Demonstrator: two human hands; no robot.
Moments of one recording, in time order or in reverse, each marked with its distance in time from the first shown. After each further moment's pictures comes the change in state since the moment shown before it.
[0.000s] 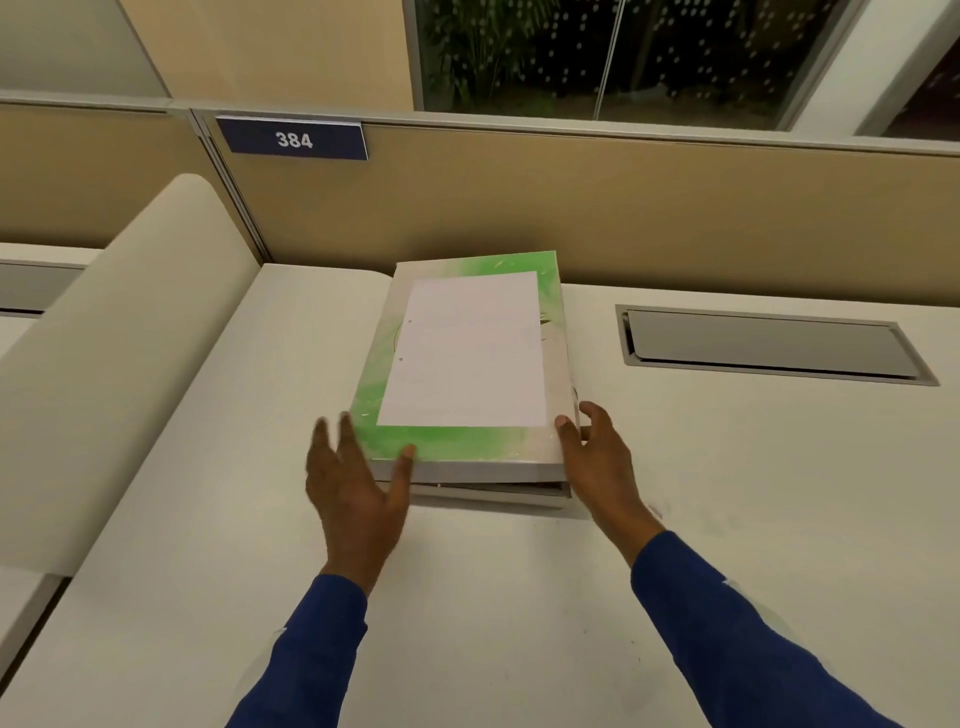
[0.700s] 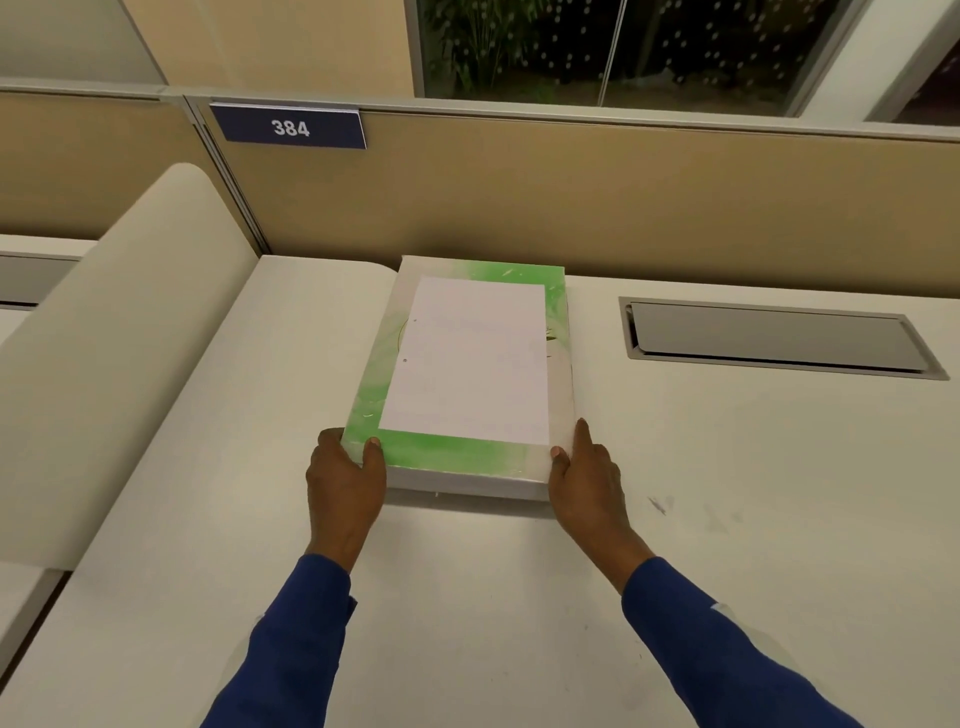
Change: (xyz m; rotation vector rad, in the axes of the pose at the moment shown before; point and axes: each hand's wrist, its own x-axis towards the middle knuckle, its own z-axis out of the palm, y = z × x) left_hand 0.023 0.005 -0.013 -0.222 -0.089 -0.313; right_hand -0.016 0.024 0.022 -0.371 -0.037 -0.013
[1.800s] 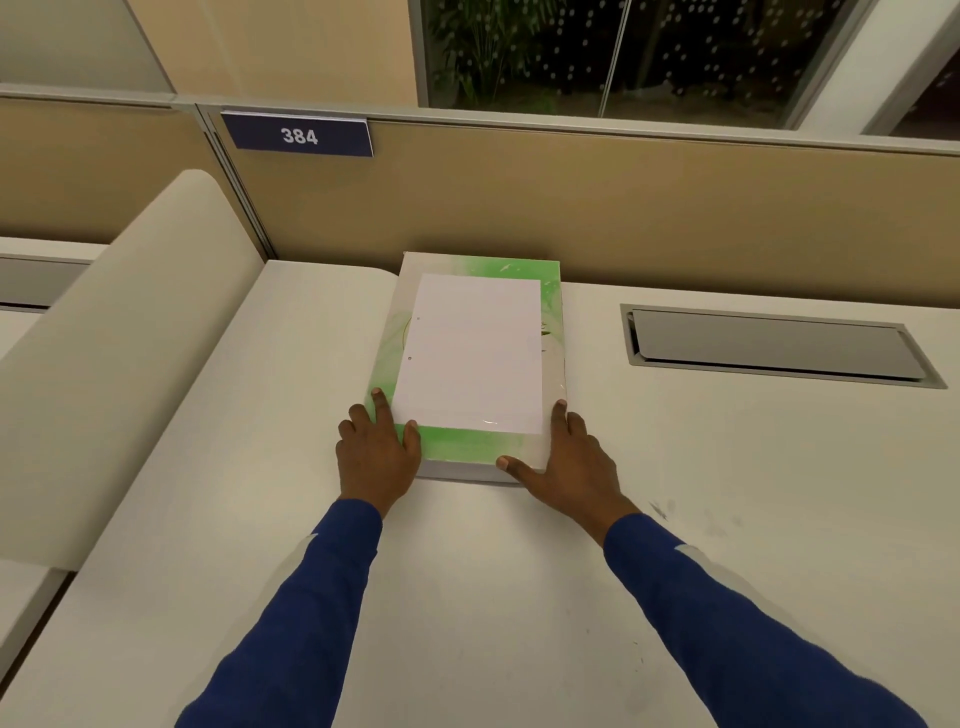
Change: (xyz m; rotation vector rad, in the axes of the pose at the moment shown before) left_hand 0.033 0.007 0.038 0.677 -0.149 0.234; right_hand 0.036 -0.002 0.006 -0.320 -0.068 -0.244
